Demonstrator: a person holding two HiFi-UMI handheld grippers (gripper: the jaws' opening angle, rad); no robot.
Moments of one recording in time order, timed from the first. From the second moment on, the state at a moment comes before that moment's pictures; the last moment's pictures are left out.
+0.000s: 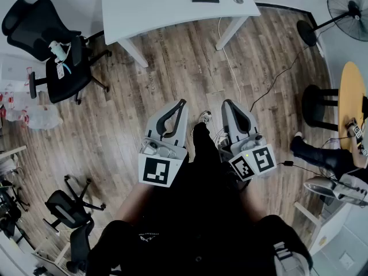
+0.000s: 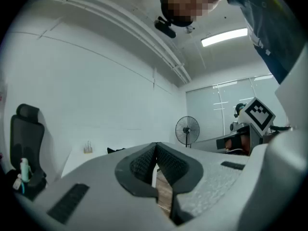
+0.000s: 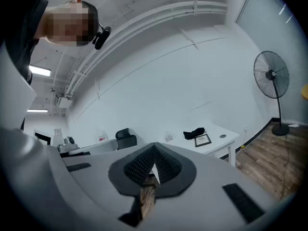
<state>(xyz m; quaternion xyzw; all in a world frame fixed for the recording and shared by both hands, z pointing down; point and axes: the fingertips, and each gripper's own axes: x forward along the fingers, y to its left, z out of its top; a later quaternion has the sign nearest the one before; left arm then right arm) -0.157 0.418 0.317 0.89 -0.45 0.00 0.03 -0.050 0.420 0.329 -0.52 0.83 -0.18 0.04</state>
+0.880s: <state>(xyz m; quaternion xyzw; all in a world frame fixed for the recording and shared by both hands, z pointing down) -0.134 0.506 0.287 0.89 -0.46 -0.04 0.03 -0.029 0.522 0.306 -0.53 0.84 -0.13 0.01</state>
